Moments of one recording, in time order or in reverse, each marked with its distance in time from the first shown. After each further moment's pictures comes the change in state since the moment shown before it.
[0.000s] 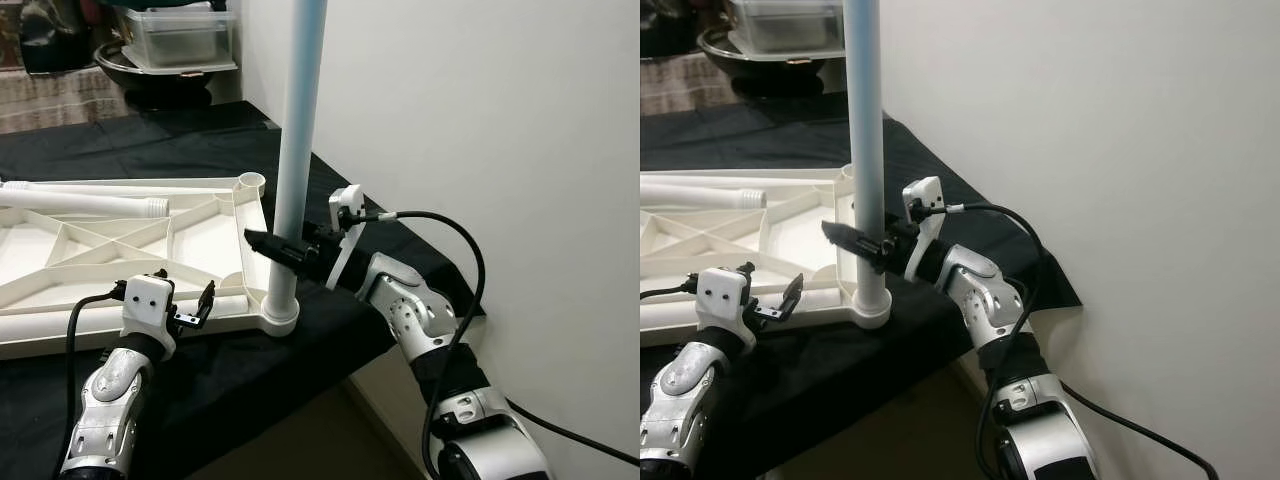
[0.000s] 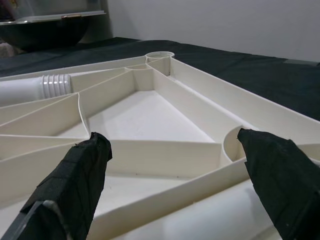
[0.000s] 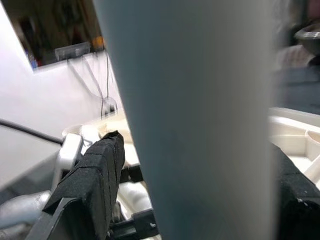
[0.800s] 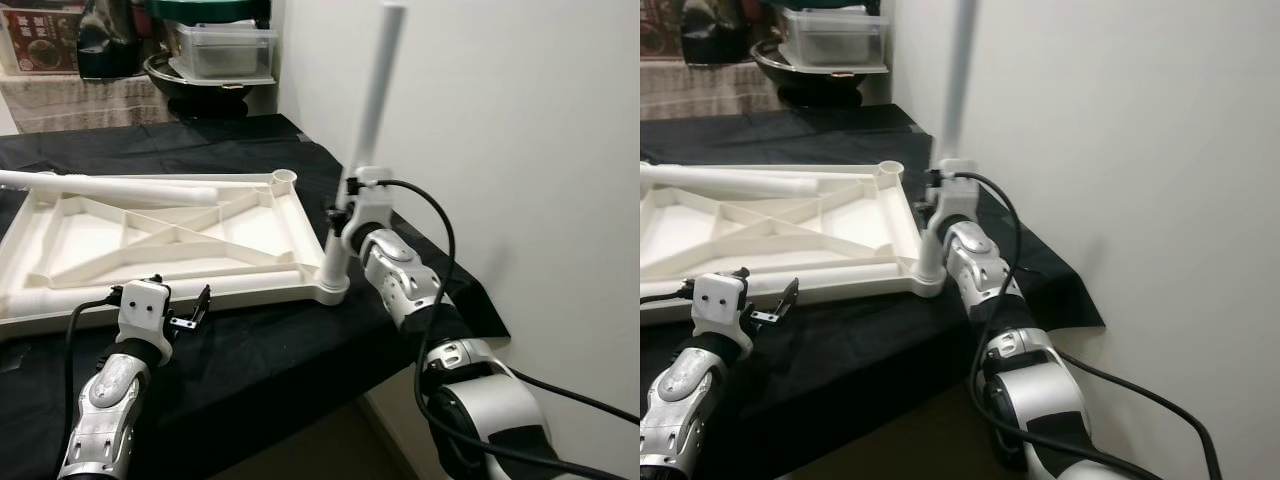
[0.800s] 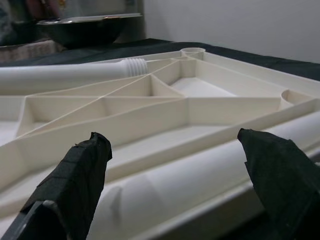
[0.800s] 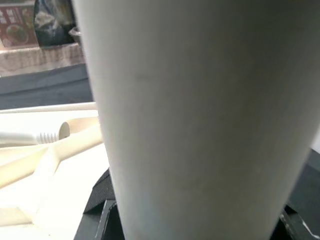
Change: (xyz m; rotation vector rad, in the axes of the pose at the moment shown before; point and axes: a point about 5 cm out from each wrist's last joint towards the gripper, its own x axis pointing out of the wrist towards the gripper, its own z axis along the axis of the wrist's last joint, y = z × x) left arm -0.003 0.000 -0.003 0.000 0.010 0.001; right arm -0.037 -0.059 -0.004 -0.012 0.033 -1.022
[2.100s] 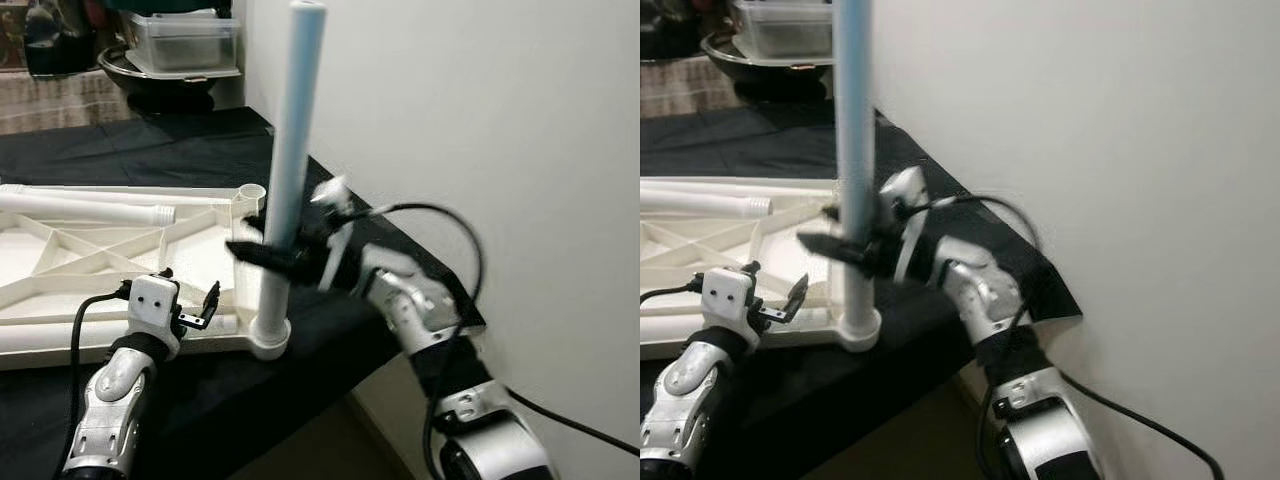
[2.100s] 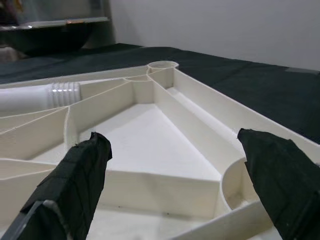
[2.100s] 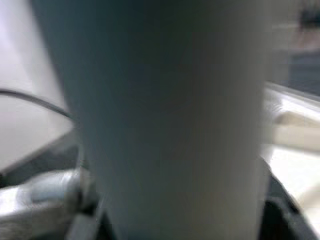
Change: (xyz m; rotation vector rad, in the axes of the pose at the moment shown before) left arm 0.003 -0.002 0.005 -0.002 -0.032 -0.007; right arm -0.040 0.072 0.003 -0.045 0.056 1.047
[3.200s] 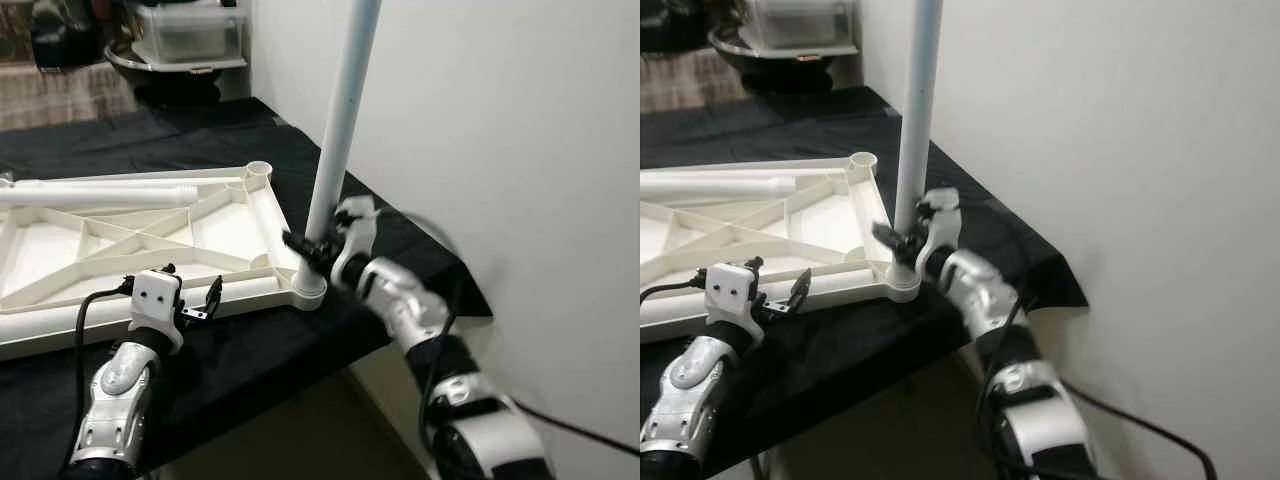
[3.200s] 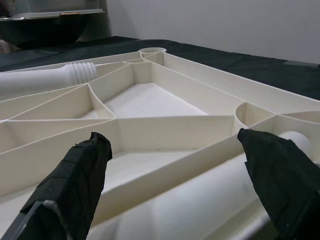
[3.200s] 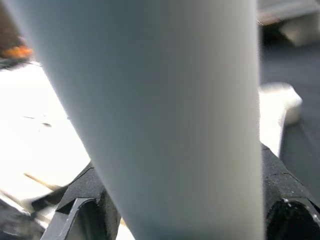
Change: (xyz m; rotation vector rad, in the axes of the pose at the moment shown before) left arm 0.003 -0.003 -0.004 -0.007 0.016 -0.012; right arm -0.026 -0.043 0.009 0.085 -0.162 -0.306
